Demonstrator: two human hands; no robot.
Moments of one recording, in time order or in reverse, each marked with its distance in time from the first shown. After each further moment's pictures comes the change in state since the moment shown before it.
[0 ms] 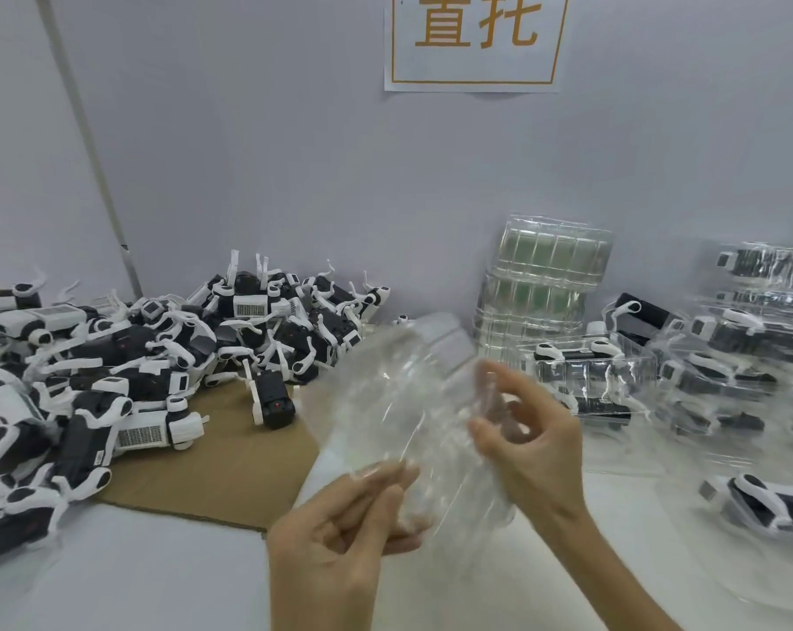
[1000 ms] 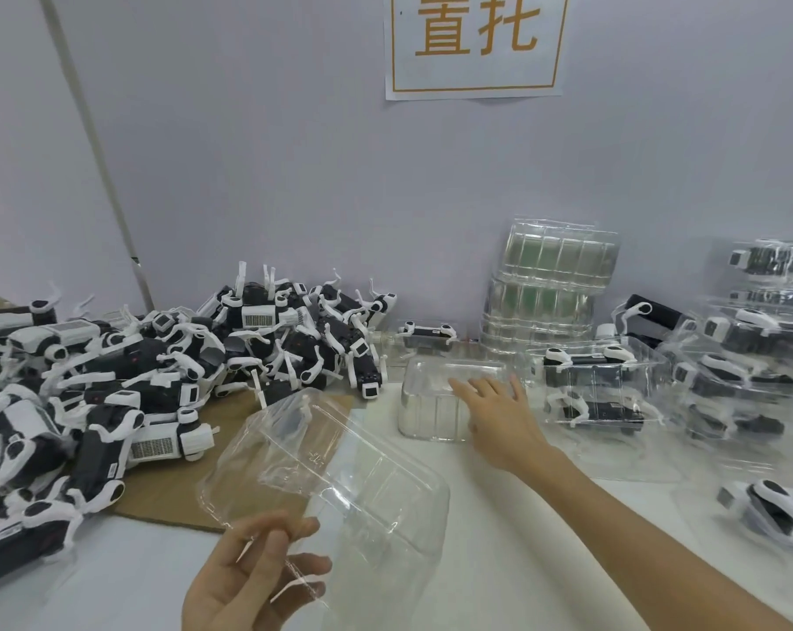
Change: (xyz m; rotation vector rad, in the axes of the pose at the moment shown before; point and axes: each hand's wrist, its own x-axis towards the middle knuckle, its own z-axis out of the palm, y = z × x) left_hand 0.007 -0.015 -0.070 -0.191 0.174 -0.280; right_hand 0.061 0.093 0.013 -1.297 -0.647 -0.009
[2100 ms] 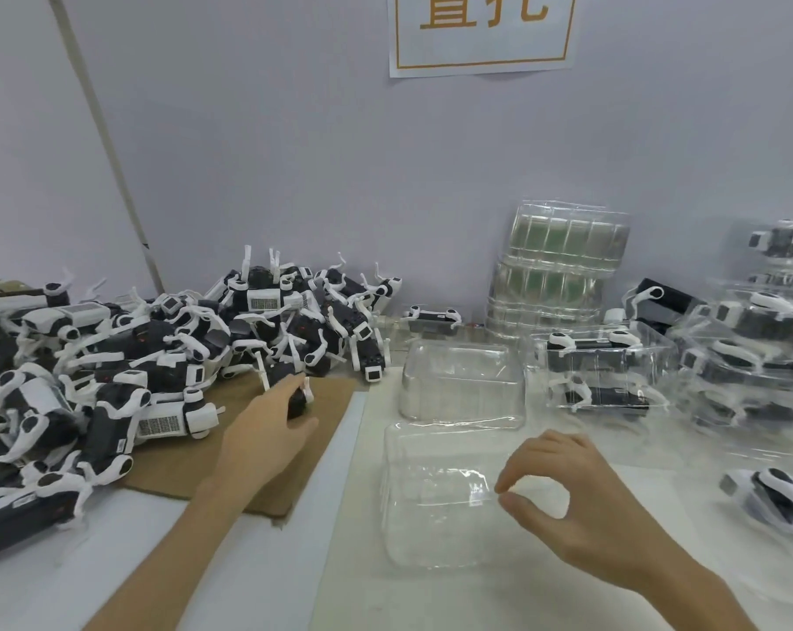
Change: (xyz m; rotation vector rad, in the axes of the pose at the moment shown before) left_hand 0.159 -0.016 0.000 1.499 -0.157 0.215; right_hand -0.134 0.013 -0.051 0.619 0.201 -0.267
